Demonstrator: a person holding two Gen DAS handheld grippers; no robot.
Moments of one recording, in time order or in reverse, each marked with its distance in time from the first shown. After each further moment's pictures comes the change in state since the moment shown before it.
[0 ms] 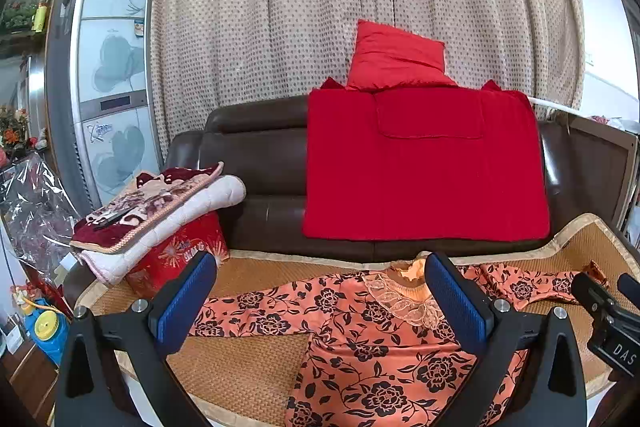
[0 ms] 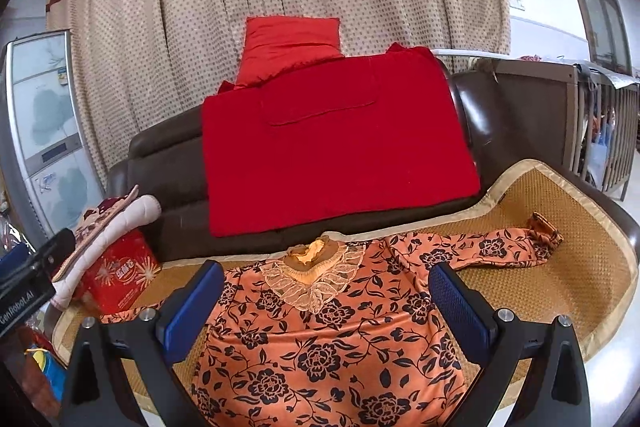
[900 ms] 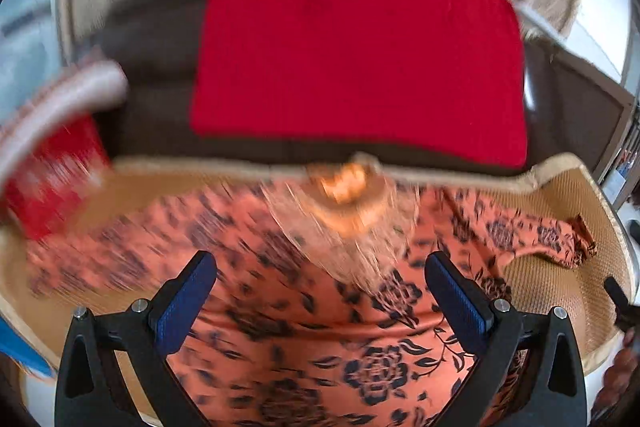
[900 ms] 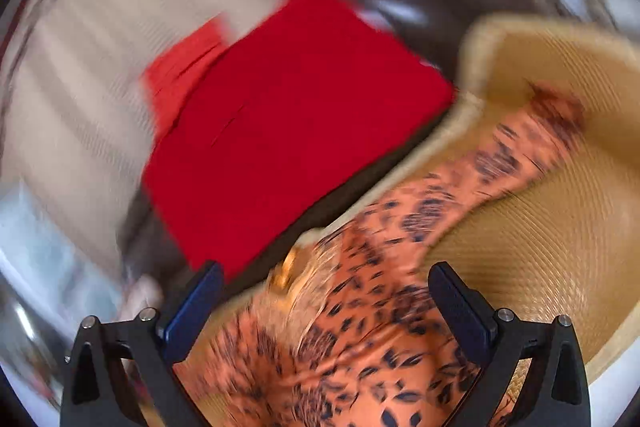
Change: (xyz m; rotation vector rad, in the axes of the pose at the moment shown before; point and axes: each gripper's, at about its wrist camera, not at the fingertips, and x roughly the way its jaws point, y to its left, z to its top) left arm 0.220 -0.105 -0.079 -0.028 0.431 -0.241; right arm 0.146 -0.215 -0.041 0.635 0.070 0.108
